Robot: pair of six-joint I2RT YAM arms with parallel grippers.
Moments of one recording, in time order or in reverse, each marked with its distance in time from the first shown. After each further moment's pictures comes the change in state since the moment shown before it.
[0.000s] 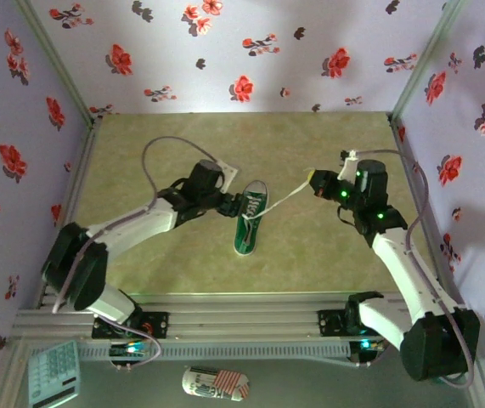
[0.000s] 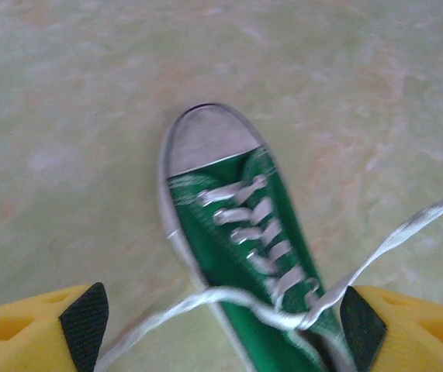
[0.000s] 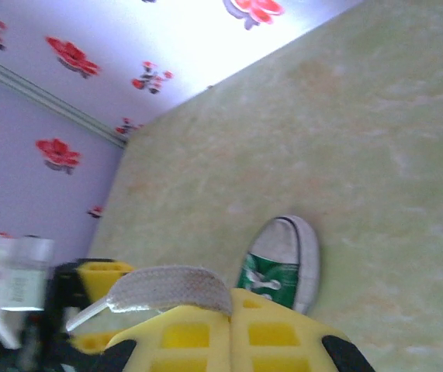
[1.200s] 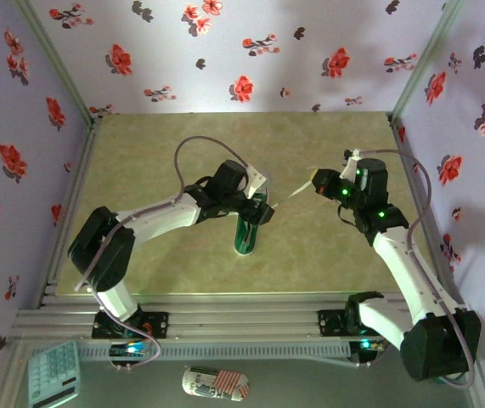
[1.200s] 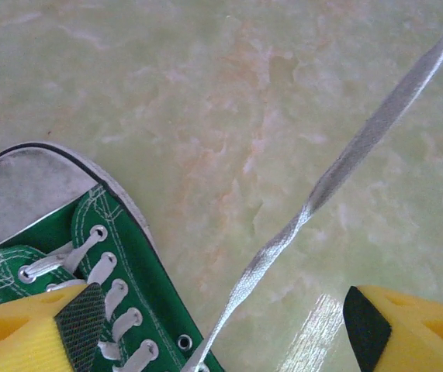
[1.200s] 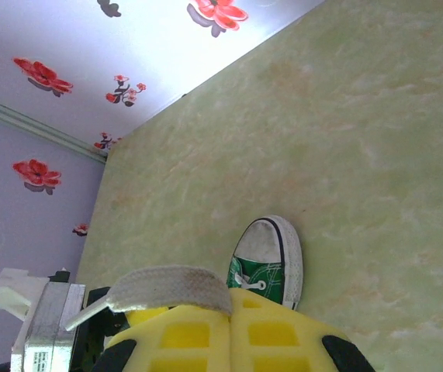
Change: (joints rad) left arm -0.076 0.147 0.107 0.032 0.191 0.061; right arm 0.003 0.000 0.024 -0.080 0.085 0.039
